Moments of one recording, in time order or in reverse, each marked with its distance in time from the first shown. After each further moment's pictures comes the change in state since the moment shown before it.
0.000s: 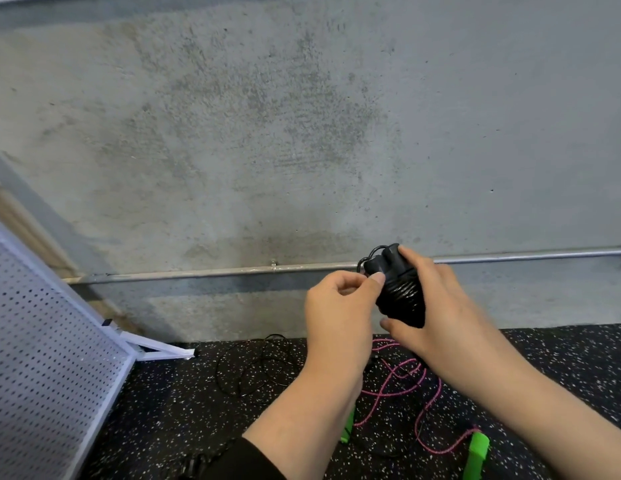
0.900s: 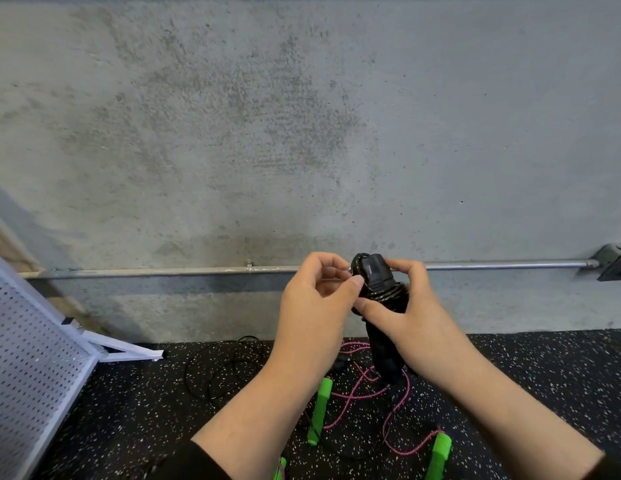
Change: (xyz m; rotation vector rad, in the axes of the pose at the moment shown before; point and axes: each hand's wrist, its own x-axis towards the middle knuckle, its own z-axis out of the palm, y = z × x) left_hand -0.004 0.014 -0.005 0.039 -0.163 0.181; right_hand 0.004 -0.006 -0.008 0.420 0.013 0.198
